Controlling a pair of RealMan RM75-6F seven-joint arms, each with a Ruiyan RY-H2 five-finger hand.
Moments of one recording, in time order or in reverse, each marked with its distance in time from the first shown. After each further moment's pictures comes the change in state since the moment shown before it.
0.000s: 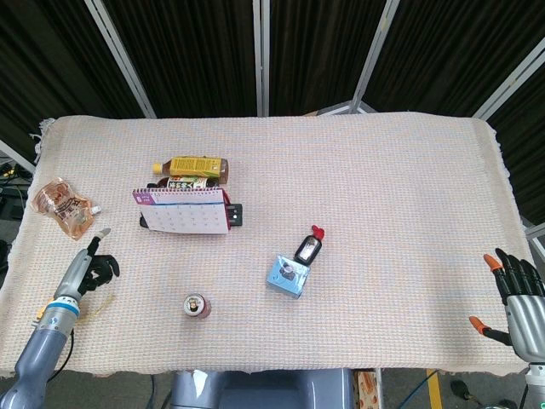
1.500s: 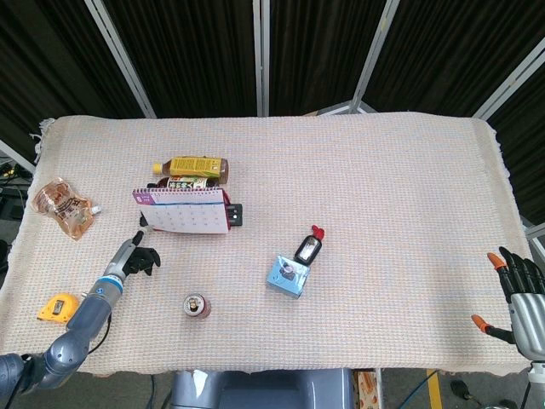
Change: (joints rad) left arm -0.278 -0.144 0.007 0.145 -0.386 -0.129 0.023; right arm 0.004 0.005 0.007 0.005 0.016 -0.010 0.029
